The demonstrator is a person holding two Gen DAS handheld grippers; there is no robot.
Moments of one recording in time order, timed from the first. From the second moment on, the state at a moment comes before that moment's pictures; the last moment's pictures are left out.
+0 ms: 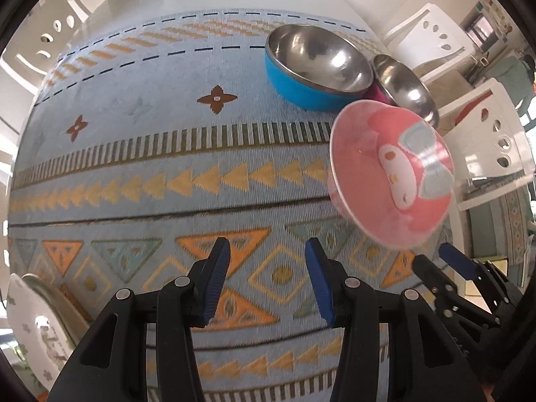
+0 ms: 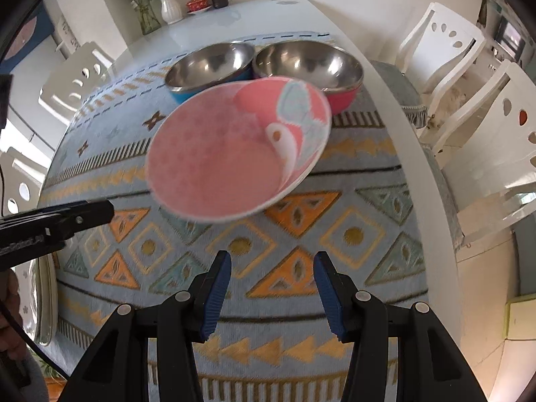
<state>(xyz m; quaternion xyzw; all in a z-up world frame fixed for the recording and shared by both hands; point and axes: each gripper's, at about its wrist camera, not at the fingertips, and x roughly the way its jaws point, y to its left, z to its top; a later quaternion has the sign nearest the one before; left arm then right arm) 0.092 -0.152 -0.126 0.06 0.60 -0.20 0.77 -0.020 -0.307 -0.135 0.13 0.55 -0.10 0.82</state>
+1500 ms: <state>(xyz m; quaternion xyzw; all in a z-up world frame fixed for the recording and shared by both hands) 0.112 -0.222 -0.133 0.06 0.58 -0.27 0.76 0.047 -0.385 -0.171 0.41 0.47 -0.01 0.78</state>
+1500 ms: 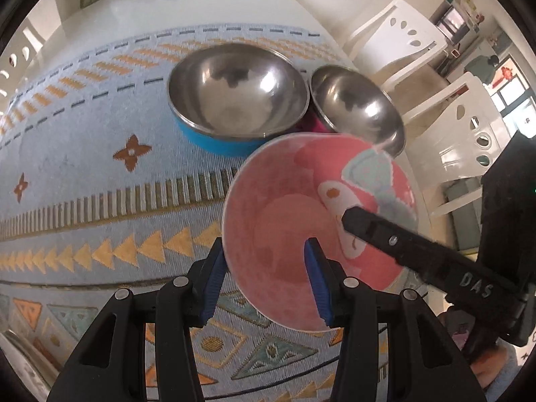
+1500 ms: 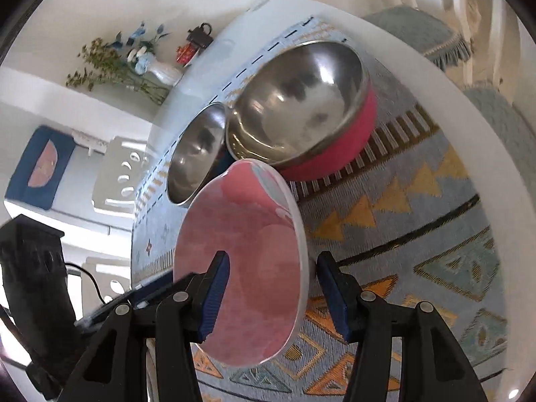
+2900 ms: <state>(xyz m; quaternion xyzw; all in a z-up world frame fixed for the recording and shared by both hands) 0.026 0.016 -0.046 0.02 0.48 -0.10 0.87 0.036 -0.149 -0.094 0.30 0.43 0.14 0.84</state>
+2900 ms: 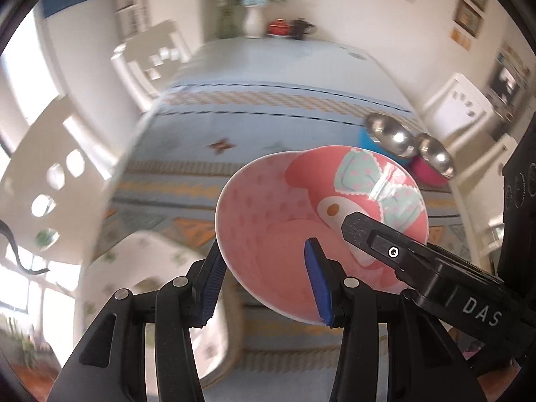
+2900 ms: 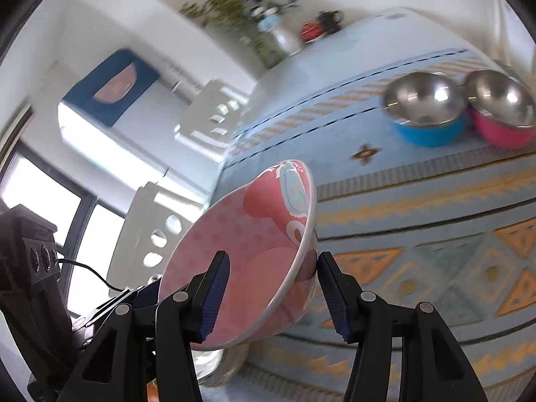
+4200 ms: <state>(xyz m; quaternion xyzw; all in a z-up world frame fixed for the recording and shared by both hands) 0.001 -0.049 -0.125 0.07 0.53 -0.24 0.81 -0.048 -0.184 -0.148 0.33 0.45 0.01 0.83</state>
